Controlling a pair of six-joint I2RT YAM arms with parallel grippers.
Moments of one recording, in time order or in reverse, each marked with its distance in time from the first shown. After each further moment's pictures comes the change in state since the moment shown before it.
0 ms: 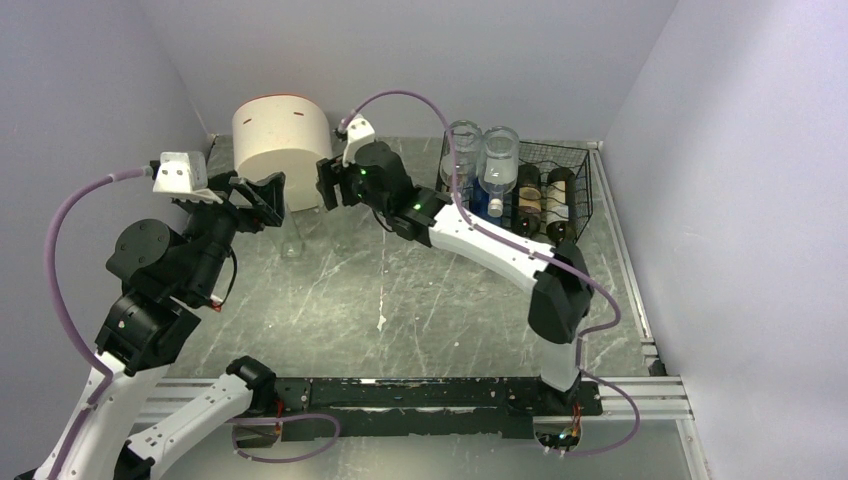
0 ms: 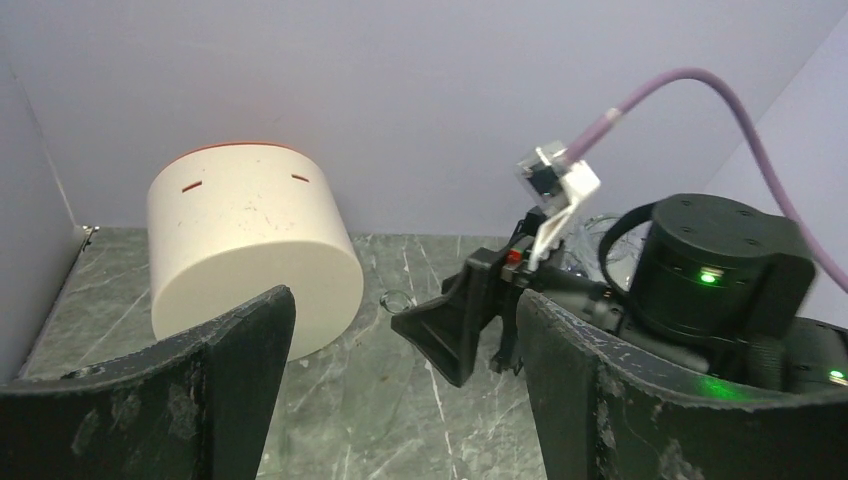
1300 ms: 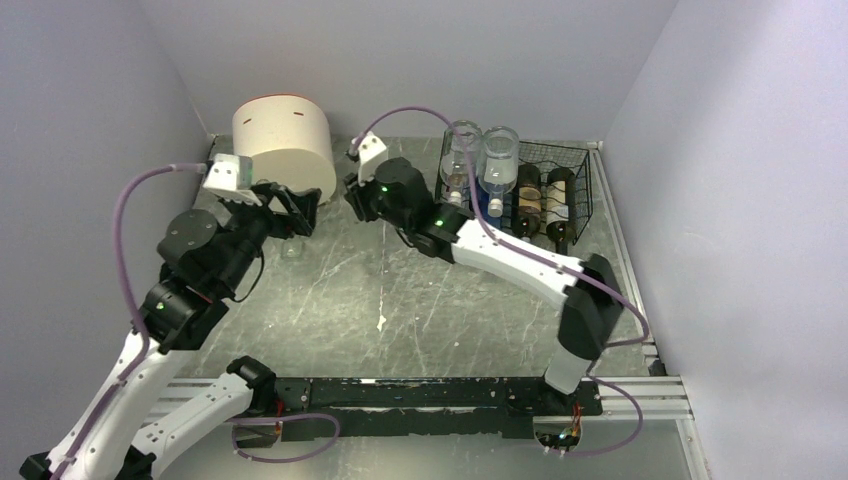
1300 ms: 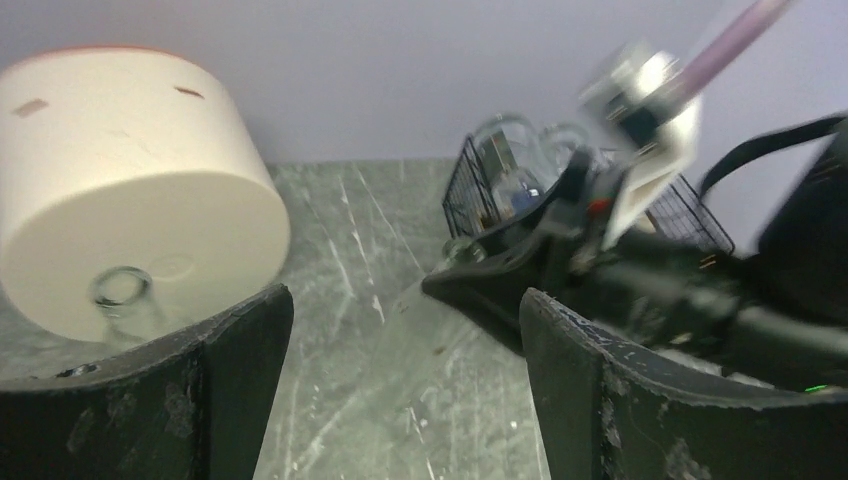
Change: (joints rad) left arm 0.000 0.036 -0.129 0.053 0.139 -0.078; right arm 0.008 -0.158 -0.217 0.036 0.009 -0.162
